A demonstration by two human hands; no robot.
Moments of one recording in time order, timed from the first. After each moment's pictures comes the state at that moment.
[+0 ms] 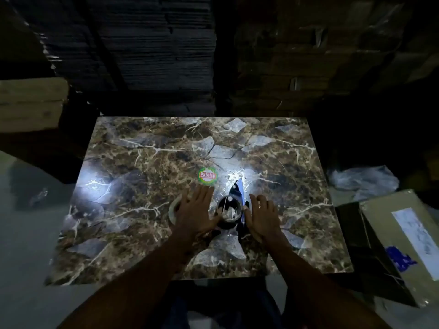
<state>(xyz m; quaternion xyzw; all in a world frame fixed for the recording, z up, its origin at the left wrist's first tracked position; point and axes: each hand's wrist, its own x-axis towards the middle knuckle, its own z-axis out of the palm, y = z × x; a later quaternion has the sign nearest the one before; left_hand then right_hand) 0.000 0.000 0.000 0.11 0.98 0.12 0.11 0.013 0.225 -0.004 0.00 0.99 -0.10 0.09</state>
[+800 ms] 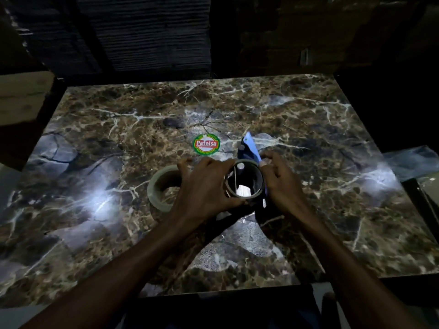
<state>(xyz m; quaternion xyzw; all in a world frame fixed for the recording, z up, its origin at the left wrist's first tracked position) 0.002 0.029 -0.030 0.16 0.97 0.19 0.00 -0.007 0.220 -0.060 0.08 0.84 -0.54 0.03</state>
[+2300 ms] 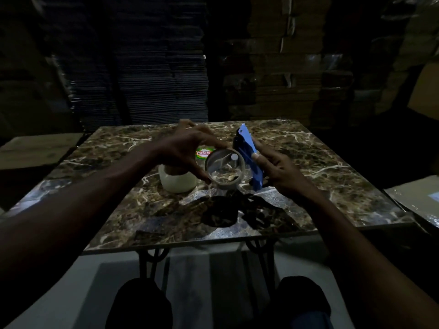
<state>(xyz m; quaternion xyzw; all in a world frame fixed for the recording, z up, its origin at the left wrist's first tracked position) 0.045 -0.023 0.035 0.41 0.90 0.14 -0.07 0.085 0.244 -0.032 -0.19 0.79 -0.58 -0.04</state>
